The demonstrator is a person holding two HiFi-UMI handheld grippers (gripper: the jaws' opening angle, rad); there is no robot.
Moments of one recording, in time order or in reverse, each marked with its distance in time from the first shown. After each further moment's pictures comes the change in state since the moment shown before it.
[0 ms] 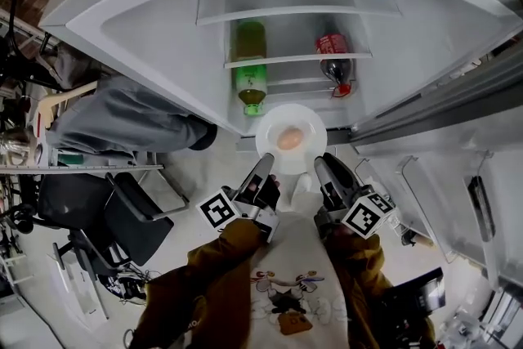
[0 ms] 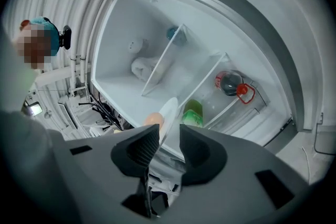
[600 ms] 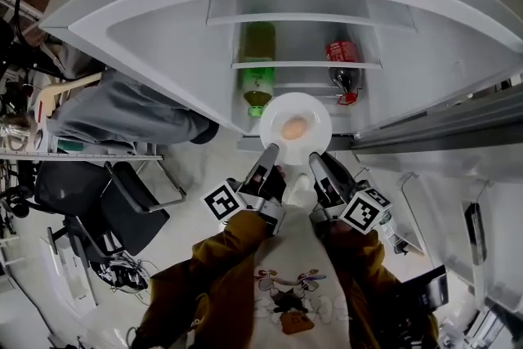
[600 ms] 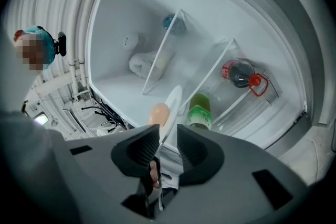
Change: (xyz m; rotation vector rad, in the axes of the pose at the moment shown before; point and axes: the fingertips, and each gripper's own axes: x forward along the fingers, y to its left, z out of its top) left arm 0.029 -0.006 0.015 -0.028 -0.093 -0.033; right arm 0.032 0.006 0.009 0.075 0.071 0.062
